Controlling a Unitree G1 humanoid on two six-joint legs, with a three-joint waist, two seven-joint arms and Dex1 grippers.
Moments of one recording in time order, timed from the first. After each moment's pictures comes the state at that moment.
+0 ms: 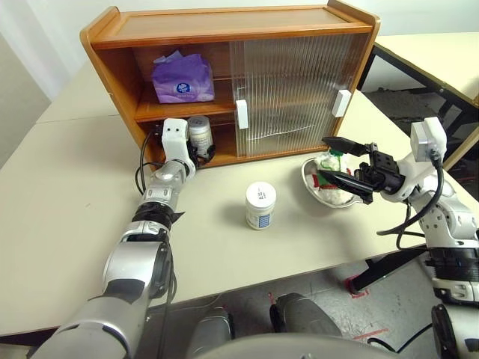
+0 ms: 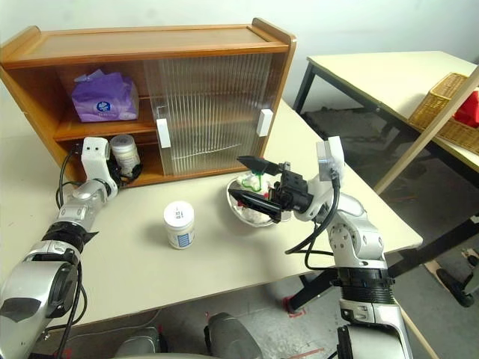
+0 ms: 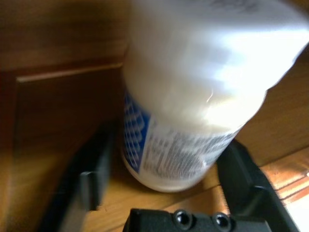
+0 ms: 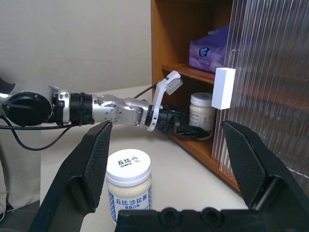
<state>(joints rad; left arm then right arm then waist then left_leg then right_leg) -0.73 0.31 0.11 0.97 -0.09 -0.02 -0.31 -0.34 -0.51 -0.13 0.04 0.69 0.24 1.29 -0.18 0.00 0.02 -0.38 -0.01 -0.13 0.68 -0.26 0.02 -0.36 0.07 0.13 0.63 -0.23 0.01</state>
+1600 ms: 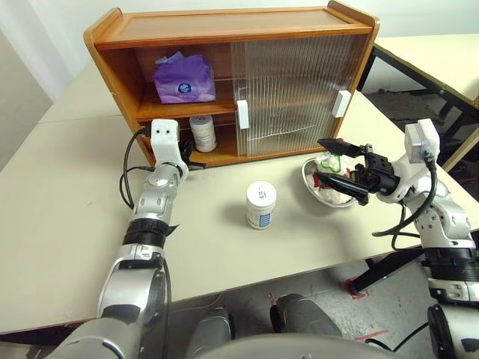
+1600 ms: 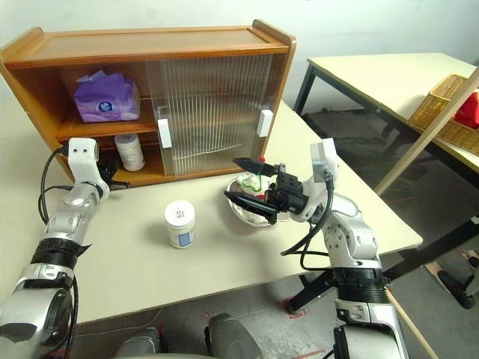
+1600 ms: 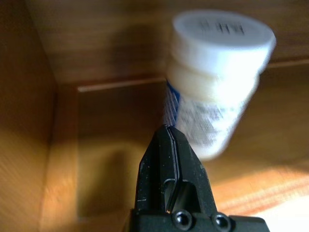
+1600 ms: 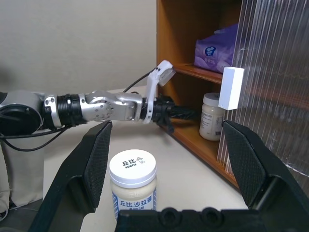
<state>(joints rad) -0.59 0.31 0.12 0.62 -0.07 0.14 -0.14 -0.34 -0.49 -0.12 0.05 0.67 0.23 1.29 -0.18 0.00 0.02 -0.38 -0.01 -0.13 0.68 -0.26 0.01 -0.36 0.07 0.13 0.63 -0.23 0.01</state>
